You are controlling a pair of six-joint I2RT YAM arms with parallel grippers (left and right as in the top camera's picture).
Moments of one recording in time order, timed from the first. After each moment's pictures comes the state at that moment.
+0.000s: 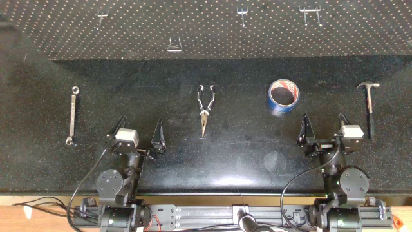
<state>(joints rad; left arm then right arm) -0.04 0.01 0.01 -0.06 0.10 -0.06 -0.05 0.01 0.01 -0.06 -0.11 0.16</state>
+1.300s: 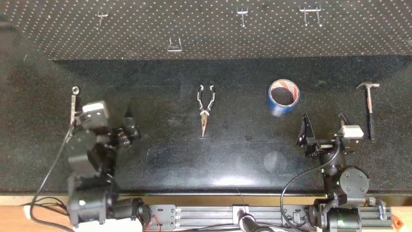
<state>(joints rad) 0.18 0.59 0.55 -0.52 -0.08 -0.05 -0.05 0.01 0.01 -0.06 -0.11 0.16</state>
